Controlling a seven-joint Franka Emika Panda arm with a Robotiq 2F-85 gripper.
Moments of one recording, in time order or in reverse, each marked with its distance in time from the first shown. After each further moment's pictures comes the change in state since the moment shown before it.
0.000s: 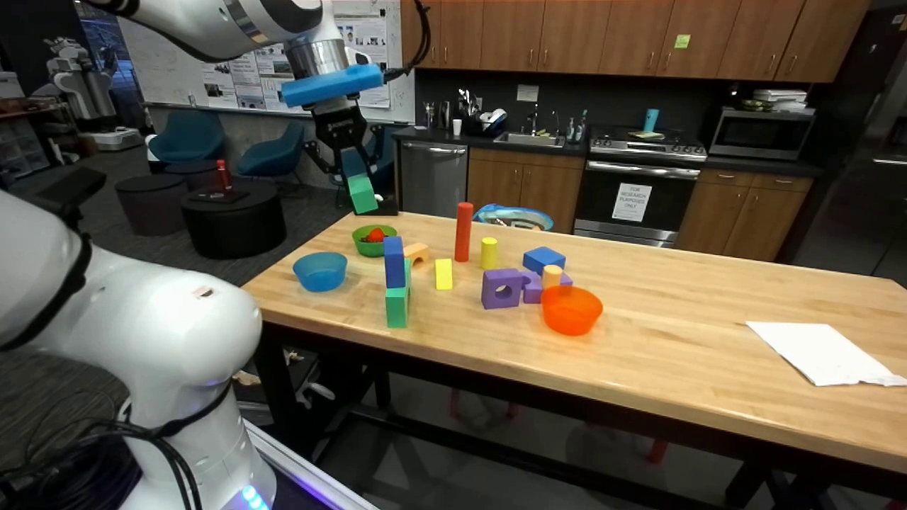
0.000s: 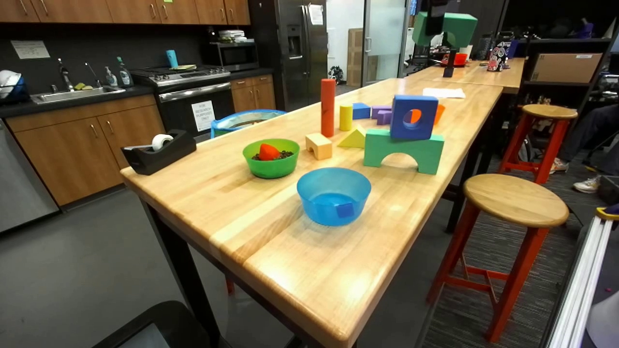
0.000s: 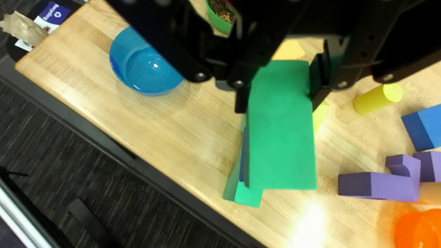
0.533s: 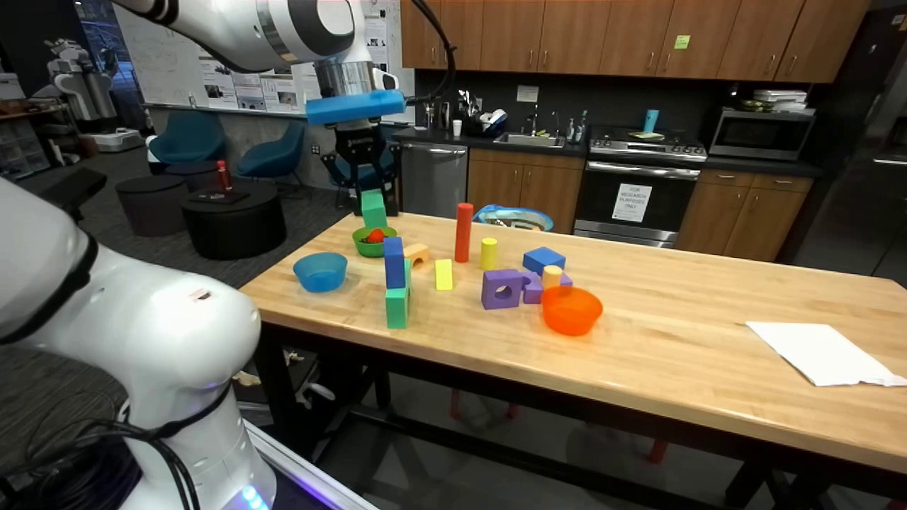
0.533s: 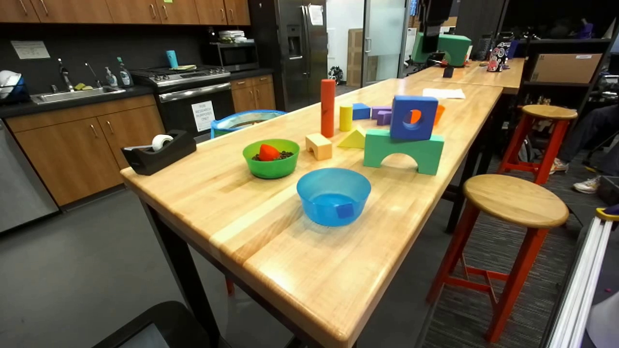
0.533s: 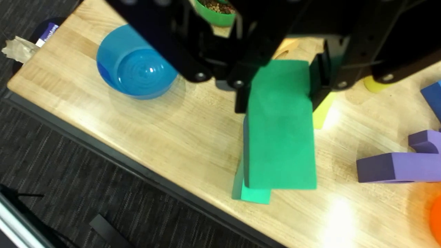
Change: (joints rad) arm -0.032 0.064 -0.065 -0.007 0.049 0.047 -0.003
